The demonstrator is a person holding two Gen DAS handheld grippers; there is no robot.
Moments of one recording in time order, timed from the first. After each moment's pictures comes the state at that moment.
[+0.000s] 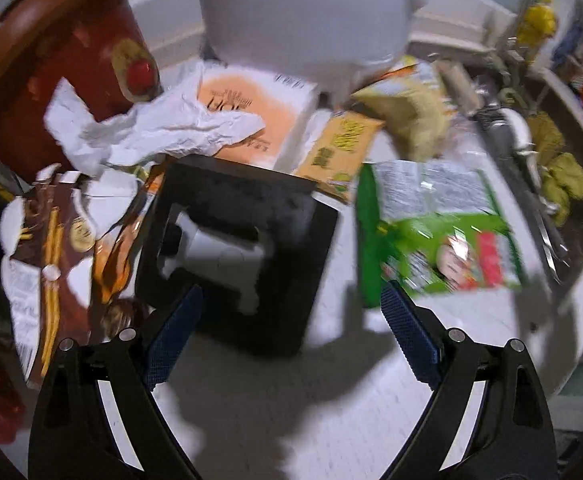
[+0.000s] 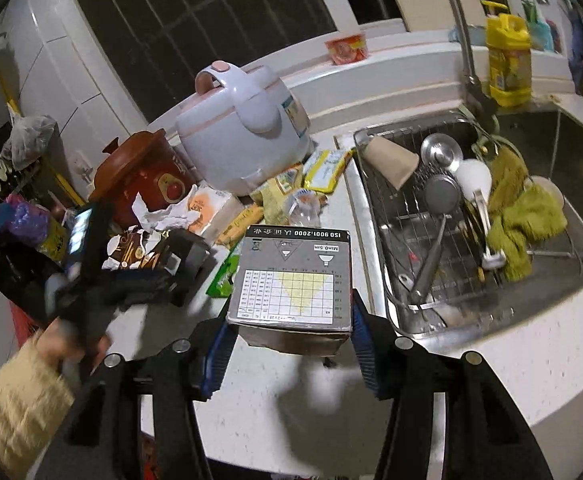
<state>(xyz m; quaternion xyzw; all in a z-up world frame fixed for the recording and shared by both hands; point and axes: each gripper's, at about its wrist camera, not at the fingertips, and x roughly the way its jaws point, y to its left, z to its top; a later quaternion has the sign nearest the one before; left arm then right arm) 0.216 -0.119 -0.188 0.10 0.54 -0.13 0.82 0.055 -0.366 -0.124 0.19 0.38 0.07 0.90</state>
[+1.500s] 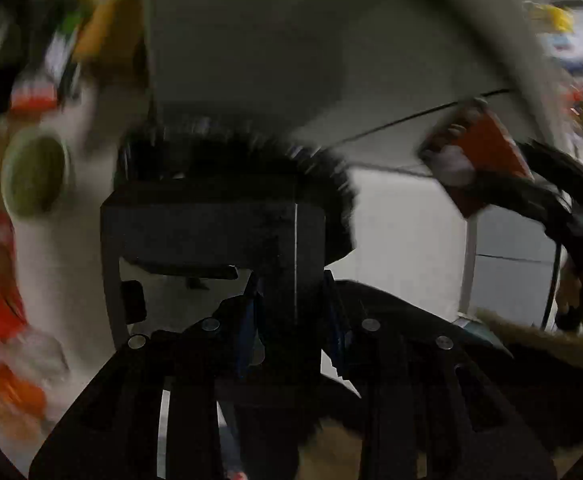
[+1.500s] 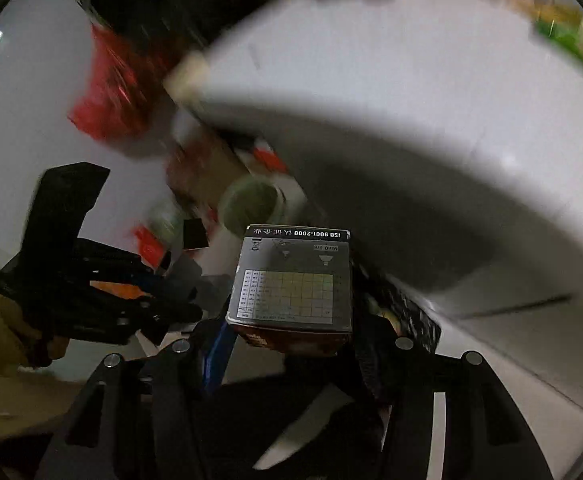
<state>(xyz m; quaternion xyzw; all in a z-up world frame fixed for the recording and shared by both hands) -0.106 0.077 -0.404 -0.14 0.72 -0.17 0.66 -0.054 -0.107 -0.296 -0.04 0.60 0.33 0.73</state>
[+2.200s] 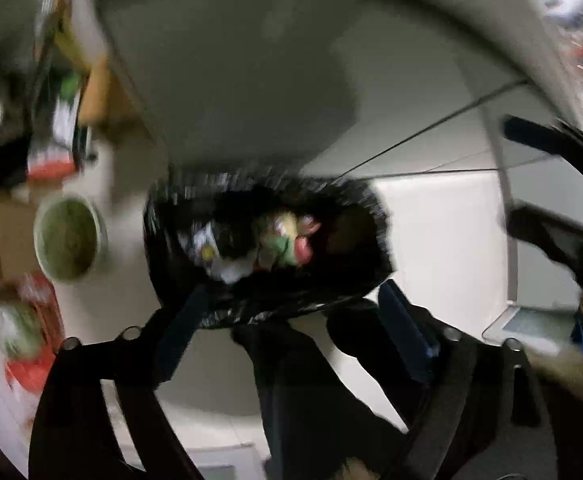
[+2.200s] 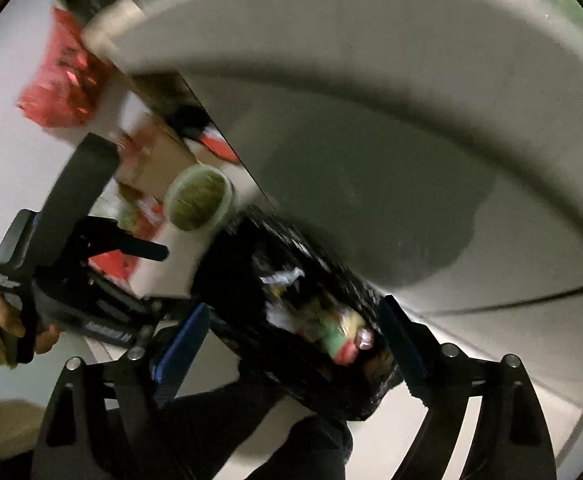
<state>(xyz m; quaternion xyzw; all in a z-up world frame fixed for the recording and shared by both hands) -0.077 0.061 -0.336 -0.02 0.65 -0.20 0.73 -0.047 -0.102 -0.286 -0.06 0.55 0.29 0.78</state>
